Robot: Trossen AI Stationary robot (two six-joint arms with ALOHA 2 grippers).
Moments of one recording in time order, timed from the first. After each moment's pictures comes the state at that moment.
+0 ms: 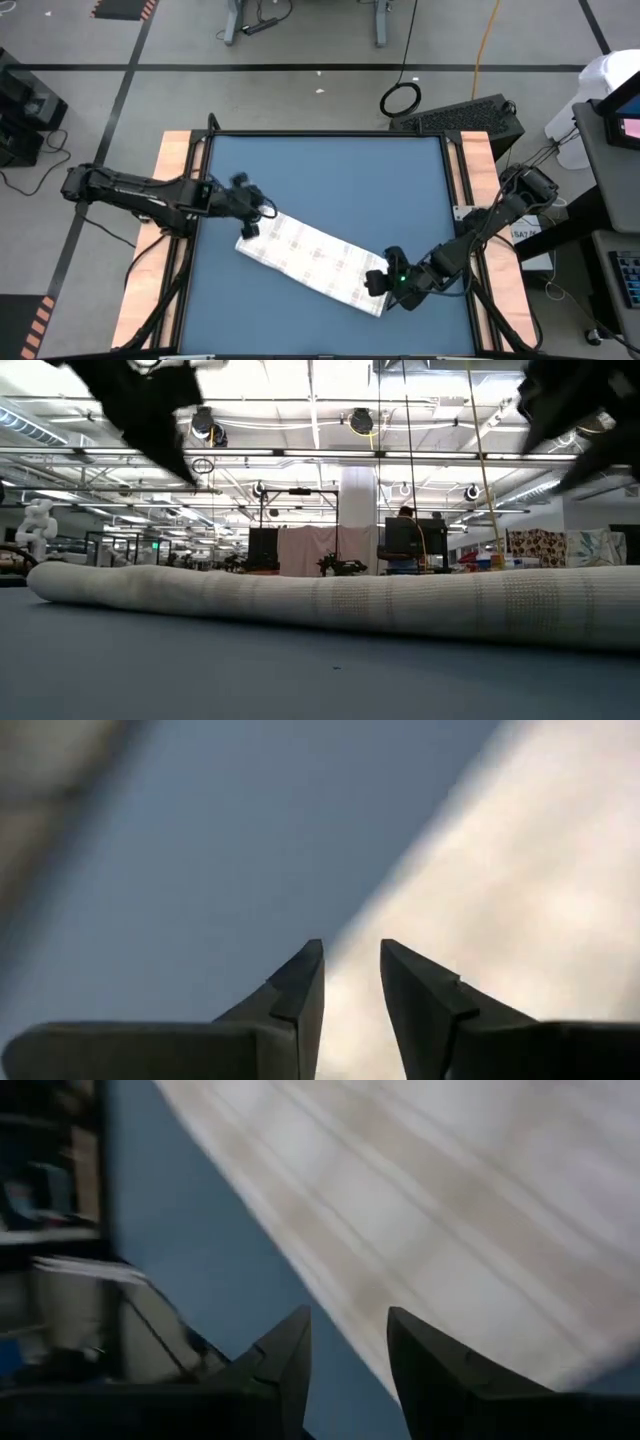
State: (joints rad) left arm -0.08 1.03 0.73 -0.56 -0.29 -0.16; right arm 0.67 1.50 0.87 -0.25 0.41 1.95
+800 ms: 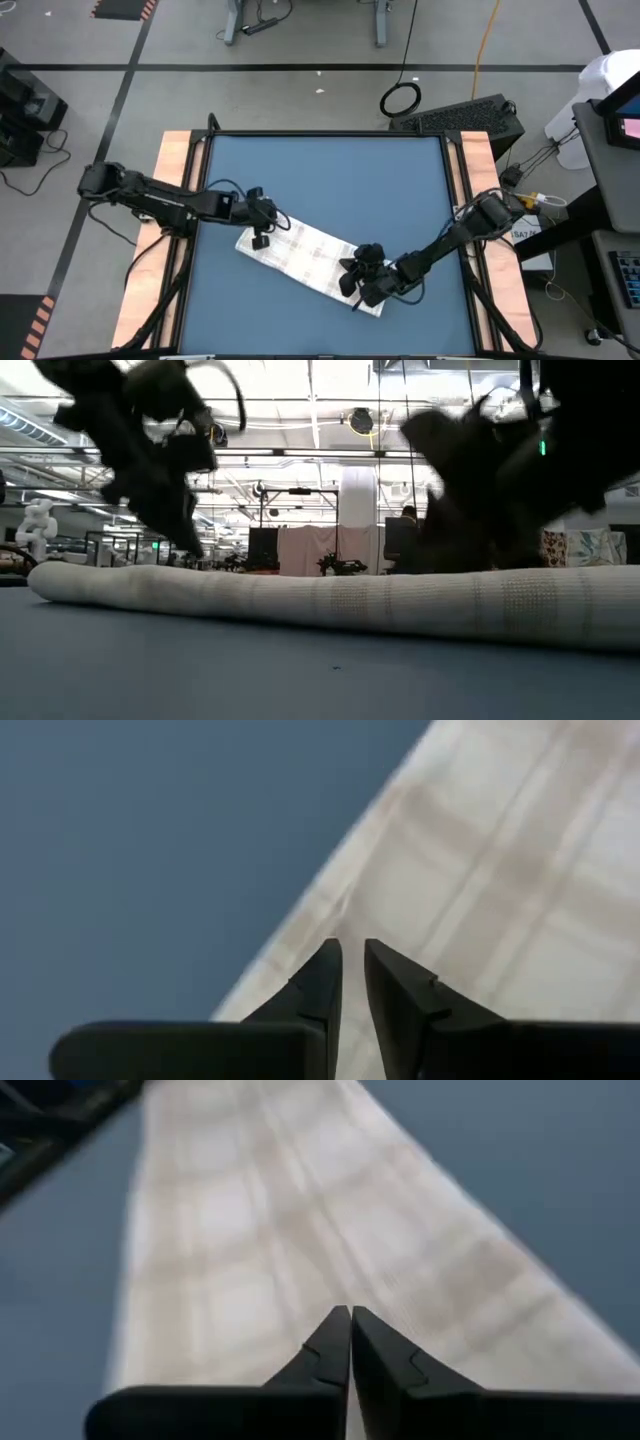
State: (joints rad) left arm -0.05 1.26 0.56 -0.25 -0.19 -0.12; right arm 0.54 1.93 0.87 0.18 0.77 1.26
